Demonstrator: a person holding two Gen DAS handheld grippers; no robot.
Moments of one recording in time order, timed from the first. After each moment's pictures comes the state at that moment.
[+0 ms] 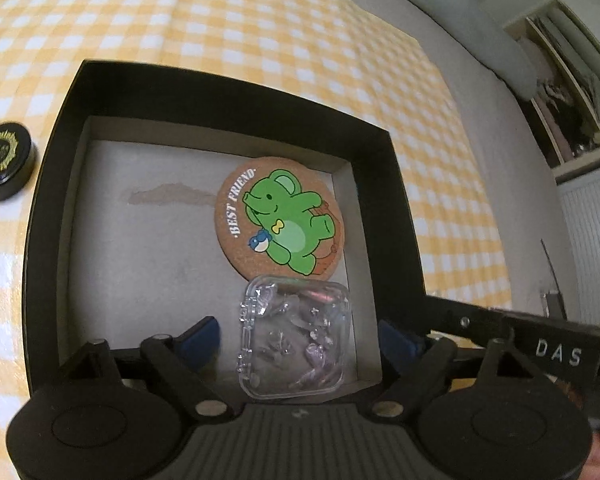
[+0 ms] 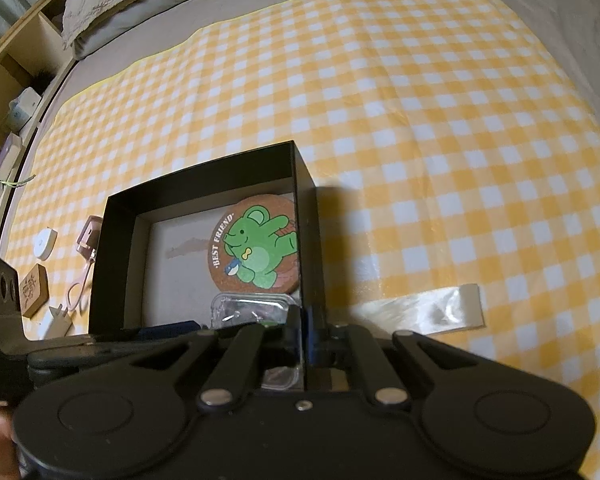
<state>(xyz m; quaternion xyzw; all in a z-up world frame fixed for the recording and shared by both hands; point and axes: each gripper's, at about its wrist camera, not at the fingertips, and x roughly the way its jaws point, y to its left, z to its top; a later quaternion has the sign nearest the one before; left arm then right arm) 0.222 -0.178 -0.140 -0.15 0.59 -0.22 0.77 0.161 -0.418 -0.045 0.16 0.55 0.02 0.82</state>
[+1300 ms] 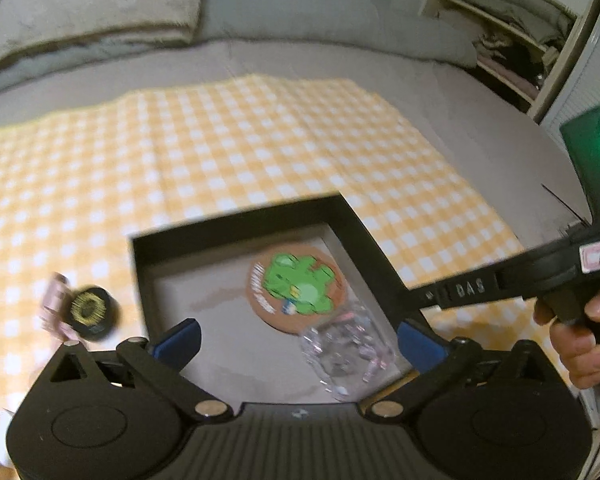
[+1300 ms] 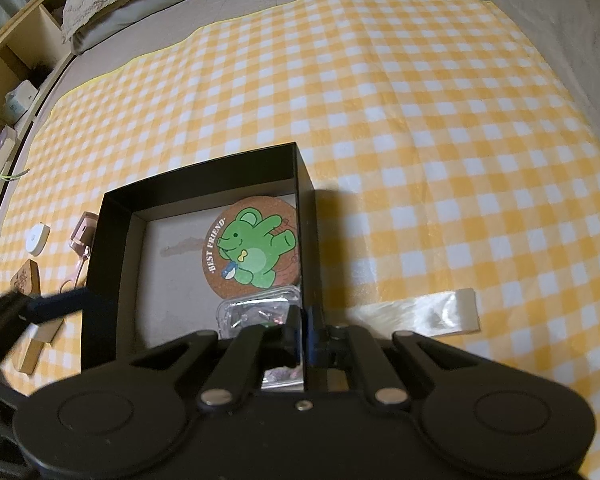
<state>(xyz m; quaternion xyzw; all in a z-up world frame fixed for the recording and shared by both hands) 0.179 -0.156 -0.057 0.03 0.45 -0.25 0.86 0.169 -0.408 -0.048 0.13 0.55 0.01 0.82</state>
